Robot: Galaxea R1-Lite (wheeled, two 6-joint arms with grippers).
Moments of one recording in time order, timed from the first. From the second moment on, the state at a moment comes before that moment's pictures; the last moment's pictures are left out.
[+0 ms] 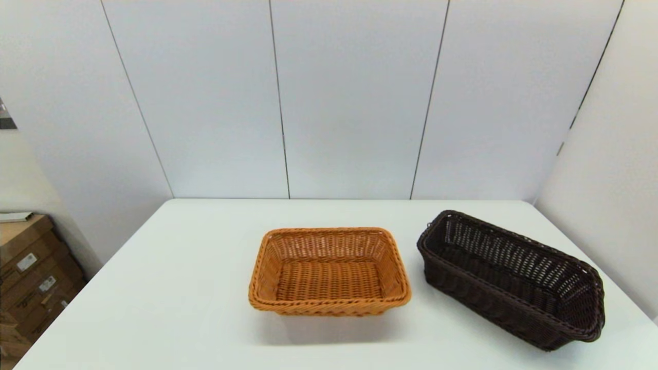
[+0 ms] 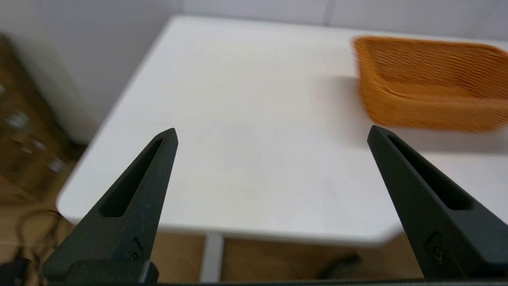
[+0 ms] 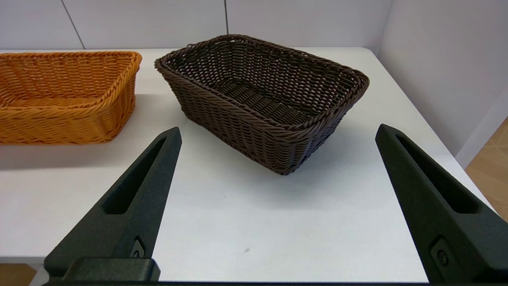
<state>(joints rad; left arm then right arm) -0.01 0.01 -0.22 0.34 0.05 -0.08 0.00 0.00 -0.03 0.07 -0.02 0.01</state>
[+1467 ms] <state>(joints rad) -0.01 0.00 0.00 0.00 0.03 -0.09 0.00 0.00 -0.03 0.07 -0.01 0.00</state>
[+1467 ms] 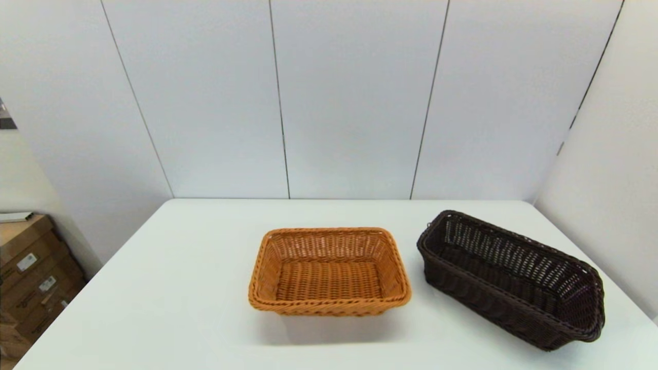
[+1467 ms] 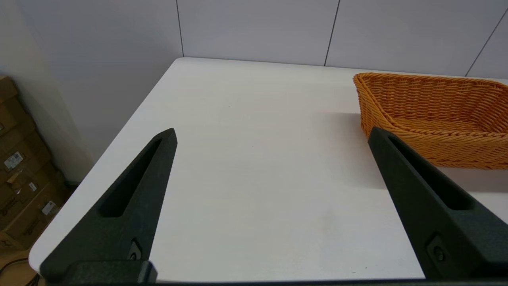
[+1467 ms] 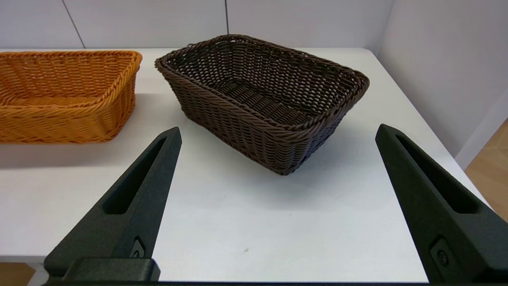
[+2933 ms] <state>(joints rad) -0.01 0.00 0.00 0.00 0.03 -0.09 -0.05 0.38 -0.71 0.37 -0.06 0.02</state>
